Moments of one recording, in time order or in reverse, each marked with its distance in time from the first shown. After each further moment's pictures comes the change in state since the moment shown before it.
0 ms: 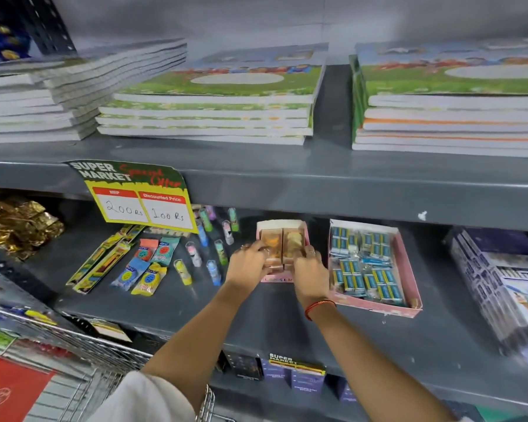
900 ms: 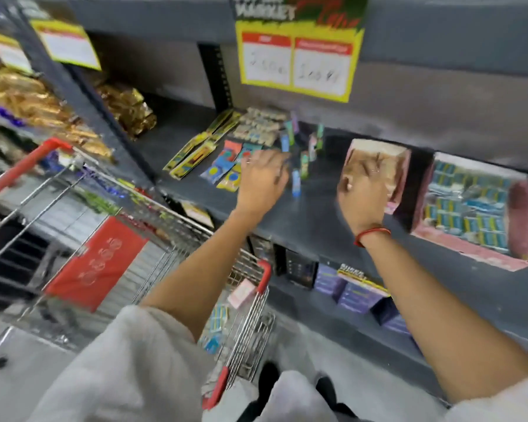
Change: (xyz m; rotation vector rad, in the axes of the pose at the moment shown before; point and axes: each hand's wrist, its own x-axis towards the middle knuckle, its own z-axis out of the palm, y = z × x) left_hand -0.106 -0.083 -0.038 -0.212 0.544 -0.195; right_hand -0.029 -0.069 -0.012 0.281 0.310 -0.200
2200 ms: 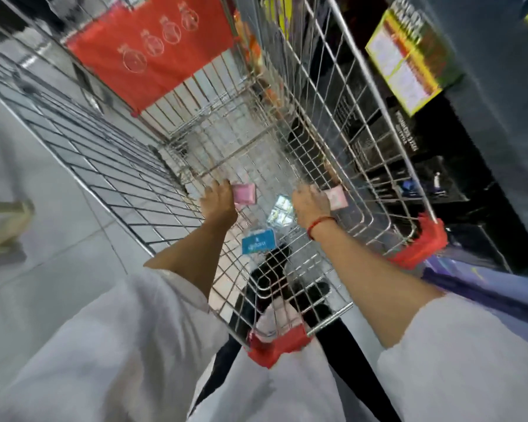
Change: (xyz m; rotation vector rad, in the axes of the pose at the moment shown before) left_hand -0.403 -0.257 0.094 0.153 -0.986 -1.310; right_hand -0.248 -0.124 0.346 -0.498 -1.333 -0.752
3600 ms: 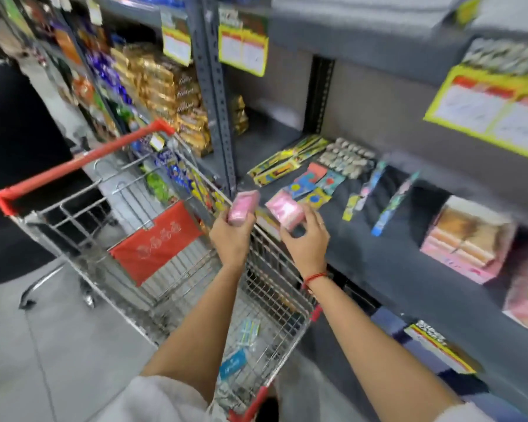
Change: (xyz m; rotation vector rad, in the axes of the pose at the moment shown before) left_hand -0.201 0.140 -0.226 -1.229 0.807 0.443; right_hand -0.217 0.051 -0.197 0.978 1.399 0.133
